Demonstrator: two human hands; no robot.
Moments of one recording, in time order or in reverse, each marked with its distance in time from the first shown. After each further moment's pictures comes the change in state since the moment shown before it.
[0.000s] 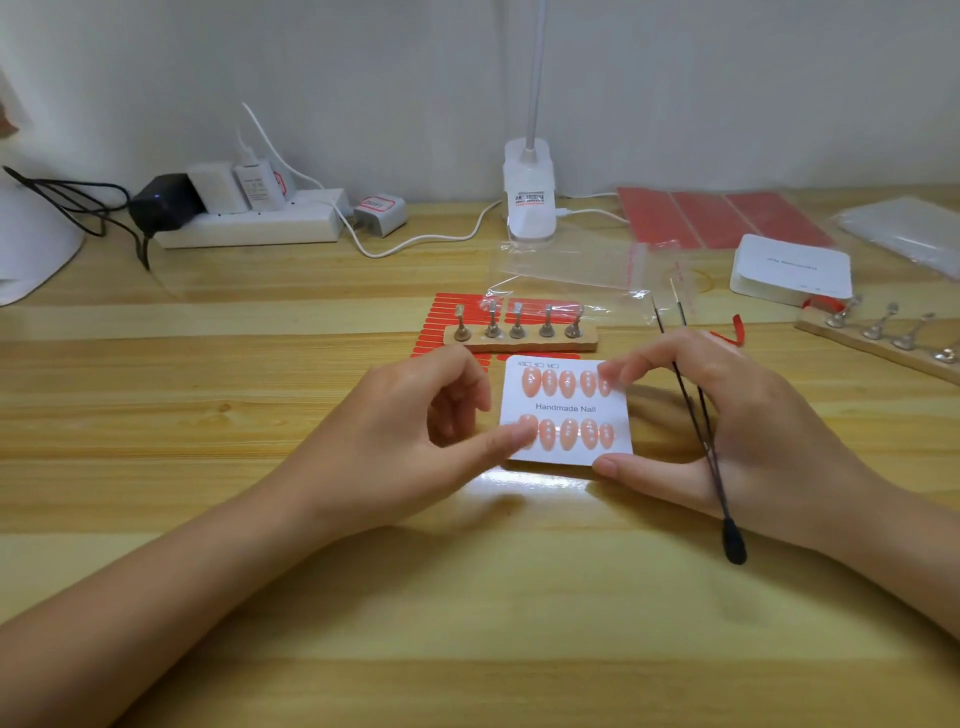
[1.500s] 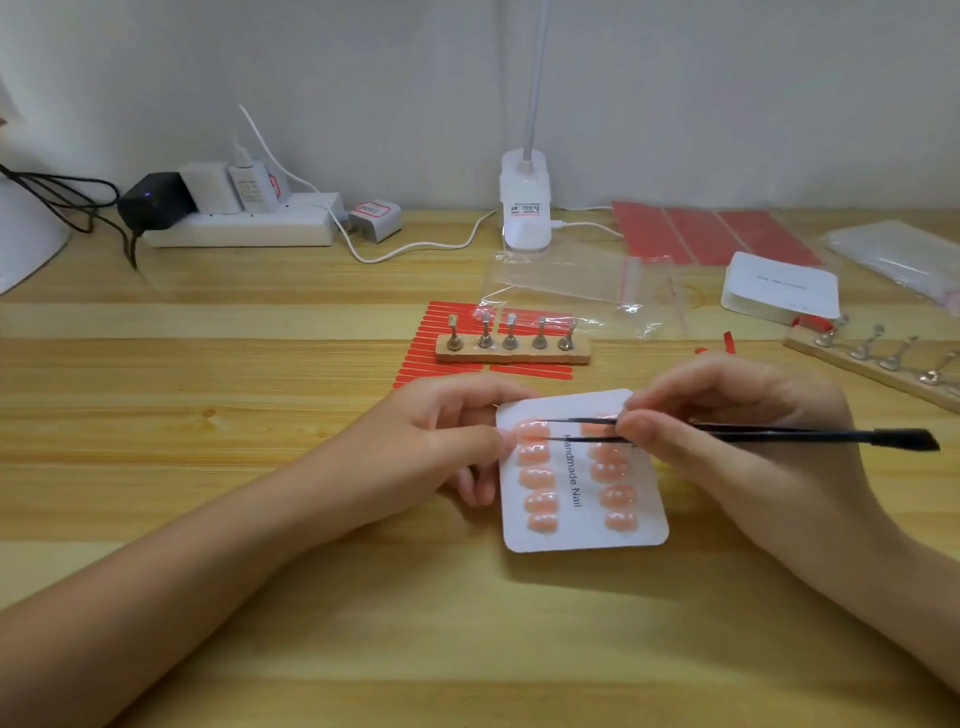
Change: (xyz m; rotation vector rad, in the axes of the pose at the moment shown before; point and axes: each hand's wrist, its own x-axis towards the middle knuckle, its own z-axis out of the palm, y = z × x) left_hand 0.010 0.012 0.004 -0.683 -0.318 -0.250; right_hand -0.001 -0.018 -0.001 0.500 0.225 0.089
